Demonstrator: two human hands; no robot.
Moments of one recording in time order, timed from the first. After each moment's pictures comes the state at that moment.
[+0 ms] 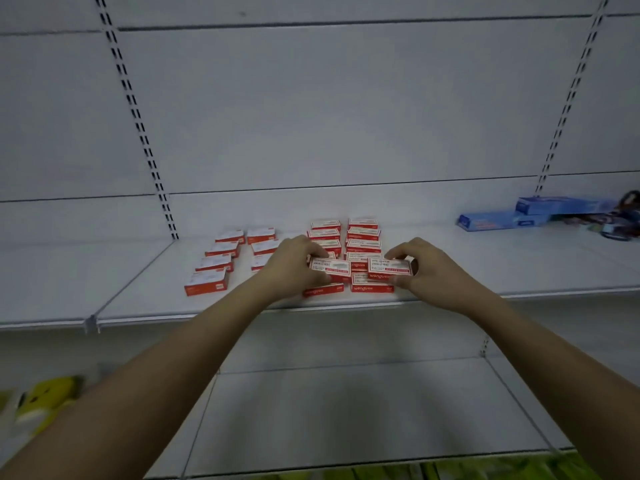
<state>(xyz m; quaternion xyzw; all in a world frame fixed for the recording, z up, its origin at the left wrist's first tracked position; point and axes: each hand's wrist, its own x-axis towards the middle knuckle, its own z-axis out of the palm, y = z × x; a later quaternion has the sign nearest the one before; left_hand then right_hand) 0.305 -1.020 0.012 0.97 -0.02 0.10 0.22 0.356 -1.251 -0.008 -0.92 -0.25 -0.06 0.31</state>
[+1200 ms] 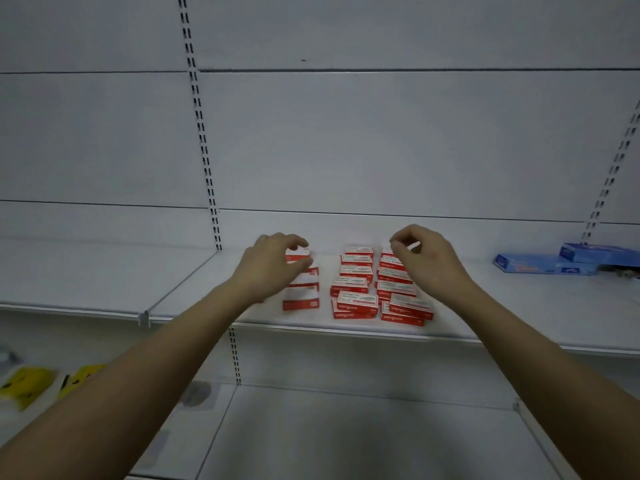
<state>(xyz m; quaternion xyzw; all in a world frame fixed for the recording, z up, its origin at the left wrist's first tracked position) 0.273 -0.955 0.041 0.95 0.06 0.23 0.18 0.359 -1.194 0.042 -0.86 -0.25 -0.17 0.41</state>
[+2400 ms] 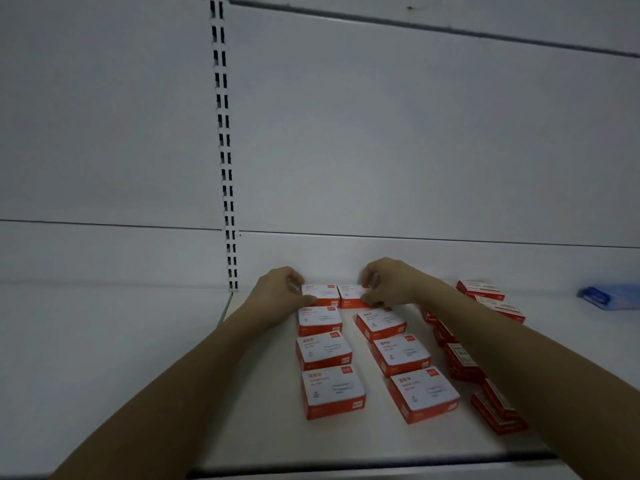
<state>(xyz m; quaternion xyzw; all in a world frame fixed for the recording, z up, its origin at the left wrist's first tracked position) 0.434 -0.743 -0.030 0.90 0.06 0.08 0.43 0.505 -0.954 0.017 -0.96 -0.24 0.07 0.16</state>
